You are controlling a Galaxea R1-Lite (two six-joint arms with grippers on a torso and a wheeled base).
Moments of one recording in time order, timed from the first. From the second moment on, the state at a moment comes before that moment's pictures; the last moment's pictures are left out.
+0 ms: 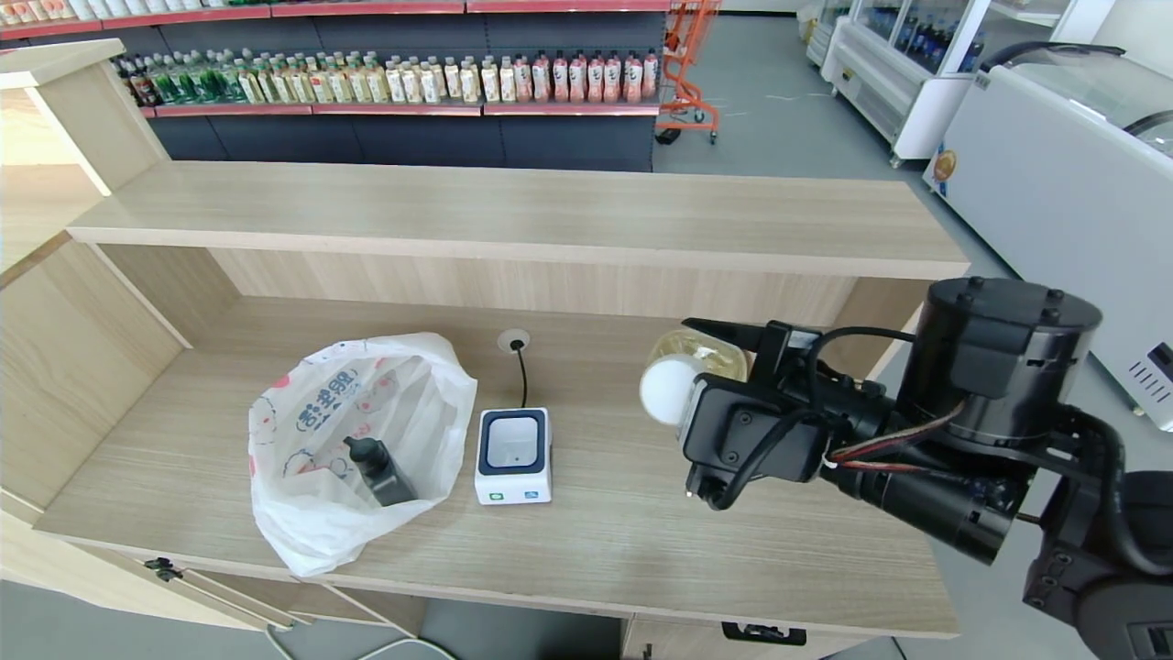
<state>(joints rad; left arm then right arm) 0.00 0.00 0.00 0.00 -0.02 0.00 0.77 1.65 -0.74 -0.88 -0.09 -1.21</state>
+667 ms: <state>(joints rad) 0.00 0.00 0.00 0.00 -0.02 0.00 0.85 1.69 -0.75 -0.90 -0.12 -1.21</state>
